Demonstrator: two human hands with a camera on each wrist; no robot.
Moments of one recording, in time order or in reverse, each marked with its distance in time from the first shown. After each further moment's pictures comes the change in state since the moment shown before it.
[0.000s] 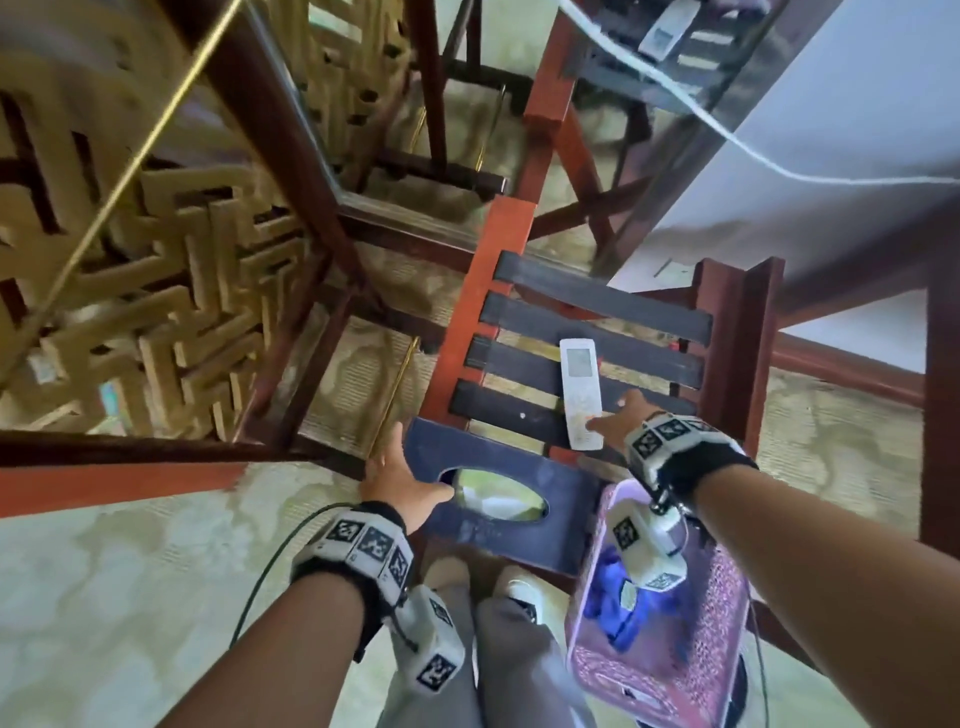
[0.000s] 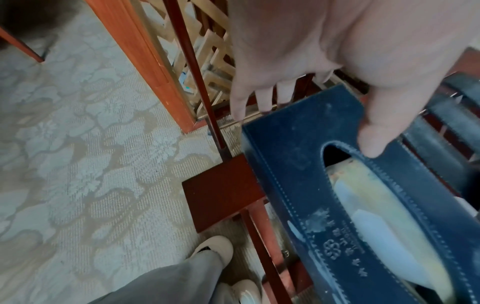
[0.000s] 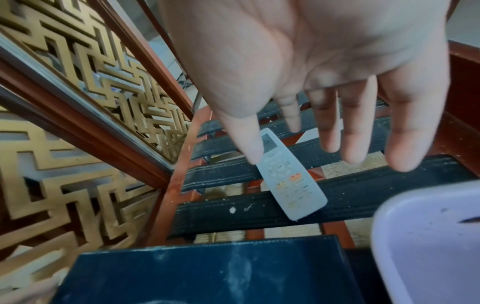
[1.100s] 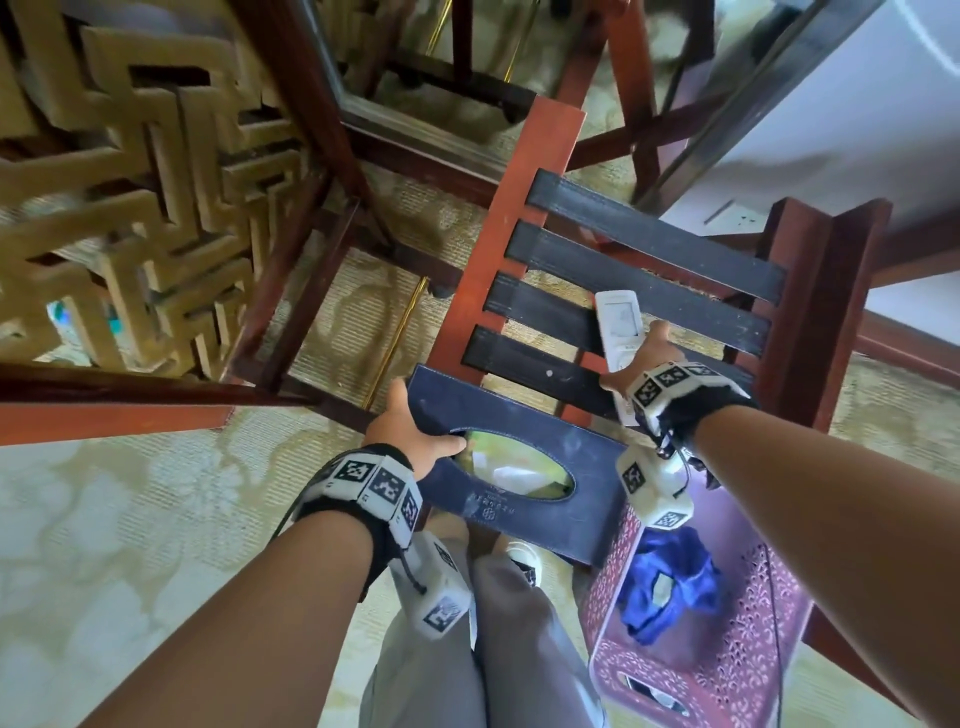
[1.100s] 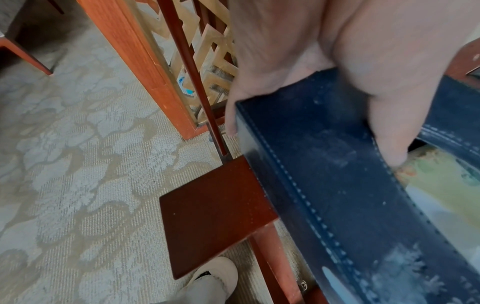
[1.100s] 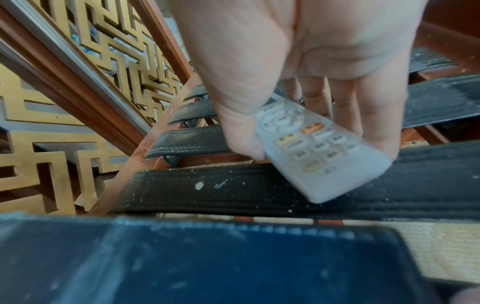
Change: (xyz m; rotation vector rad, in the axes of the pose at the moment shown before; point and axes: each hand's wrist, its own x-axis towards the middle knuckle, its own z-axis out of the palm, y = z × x) left_hand 0.048 -0.013 0.014 -0.023 -0.054 -0.073; right_hand 0.054 -0.025 0.030 0.059 0.109 -0.061
